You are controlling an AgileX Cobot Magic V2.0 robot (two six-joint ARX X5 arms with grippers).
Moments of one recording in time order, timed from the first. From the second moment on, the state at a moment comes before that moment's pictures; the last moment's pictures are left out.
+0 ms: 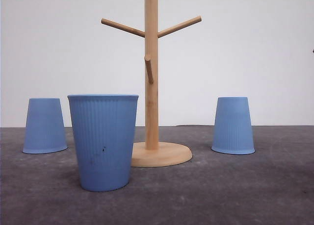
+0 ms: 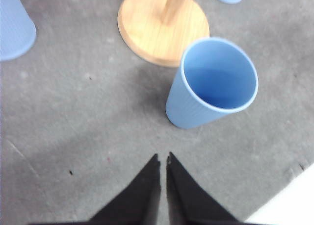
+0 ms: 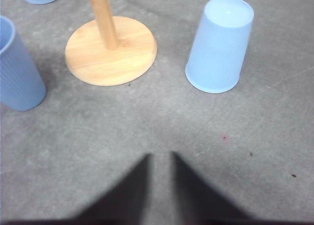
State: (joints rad) left_arx -0.37 0.67 0.77 -0.86 0.26 -0.04; right_arx 0.35 0.56 0.59 -0.63 -0.18 -0.06
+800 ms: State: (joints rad) left_arx -0.34 0.81 0.81 -0.78 0.15 -0.34; right_arx 0.35 0.56 0.59 -0.63 -0.18 -0.06
